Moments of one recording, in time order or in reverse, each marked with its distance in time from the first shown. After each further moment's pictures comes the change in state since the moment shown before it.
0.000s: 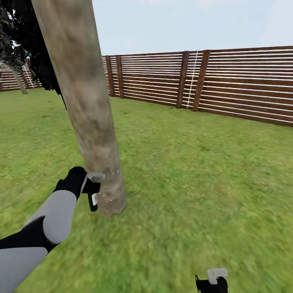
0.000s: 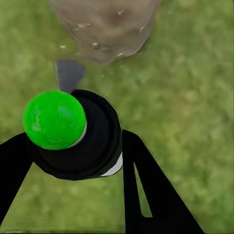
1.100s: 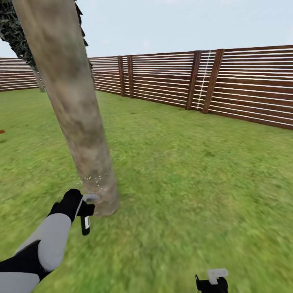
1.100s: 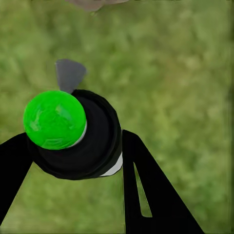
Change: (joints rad) left arm 0.183 0.033 0.005 -0.010 0.005 -0.066 0.014; right arm 0.000 -0.001 -0.001 0.001 0.000 0.000 0.000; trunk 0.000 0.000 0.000
